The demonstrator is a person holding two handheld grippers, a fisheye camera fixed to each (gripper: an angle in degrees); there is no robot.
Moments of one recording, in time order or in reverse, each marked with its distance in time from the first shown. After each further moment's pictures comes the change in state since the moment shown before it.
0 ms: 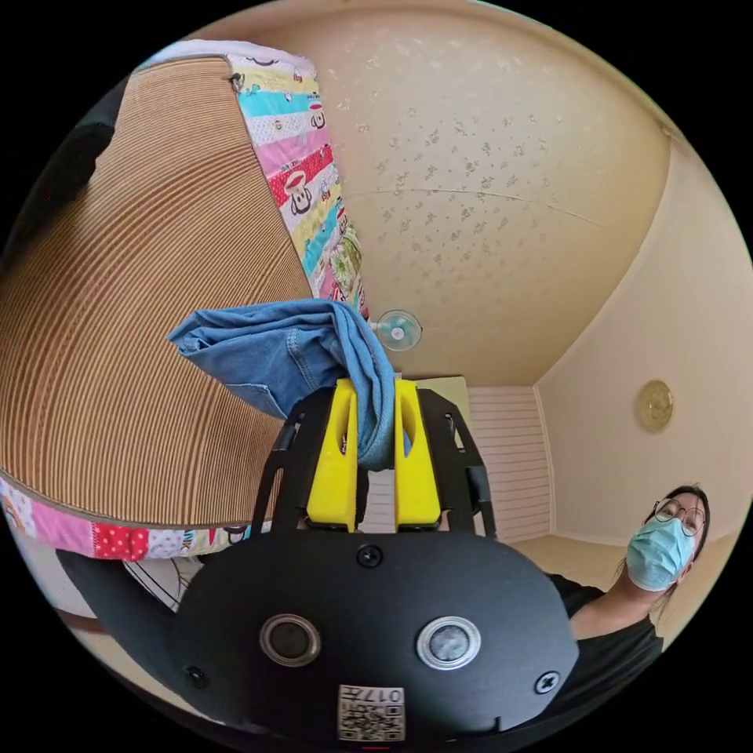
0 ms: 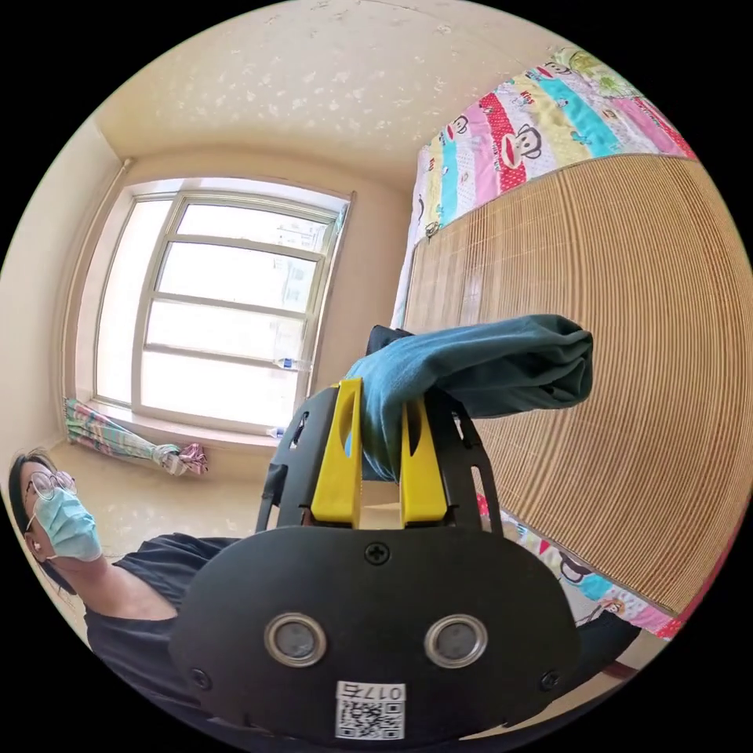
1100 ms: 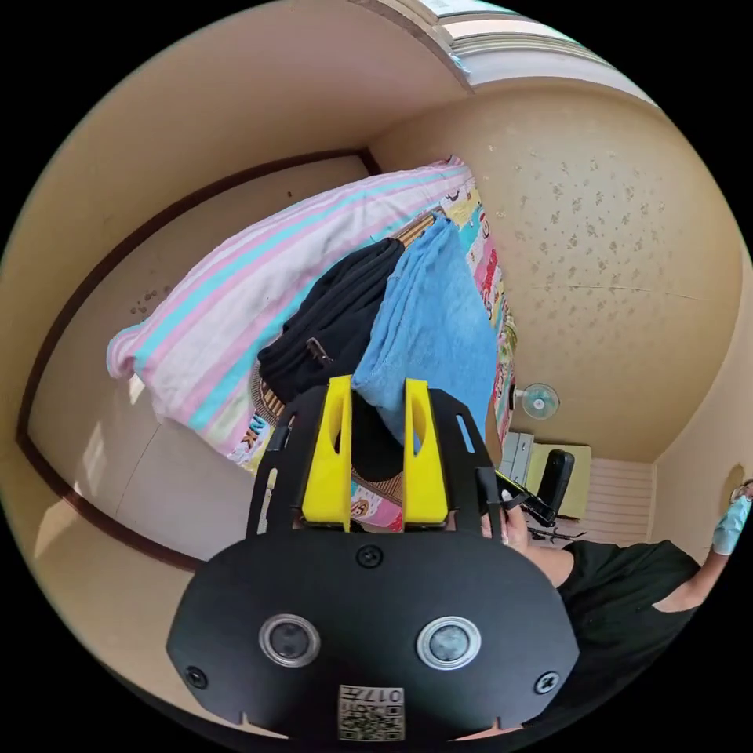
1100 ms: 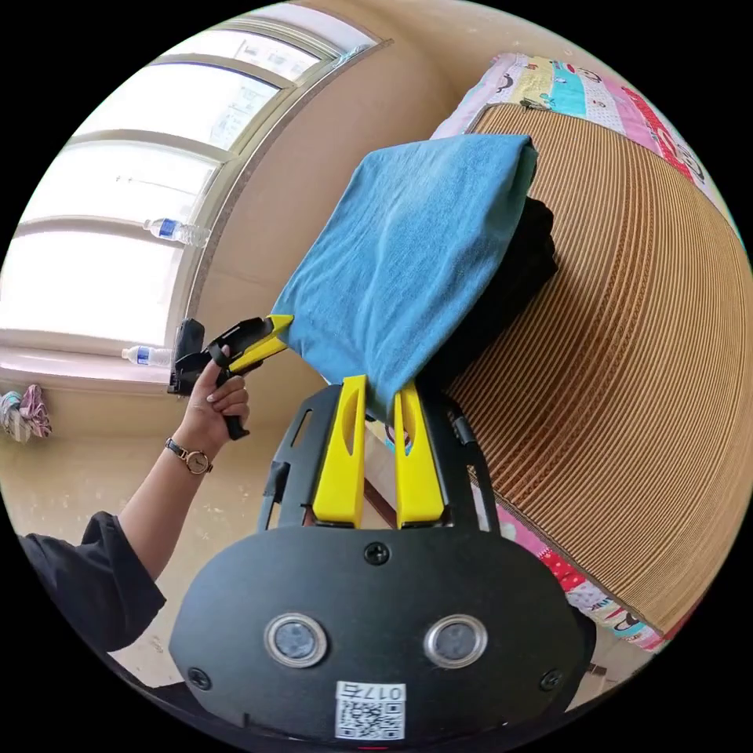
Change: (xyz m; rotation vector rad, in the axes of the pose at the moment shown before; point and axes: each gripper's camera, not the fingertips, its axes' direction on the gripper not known) left arm -0.187 0.103 -0.148 0.186 -0.615 -0.198; right arm -0.152 -0.053 0.553 -0.345 0.437 -0.189
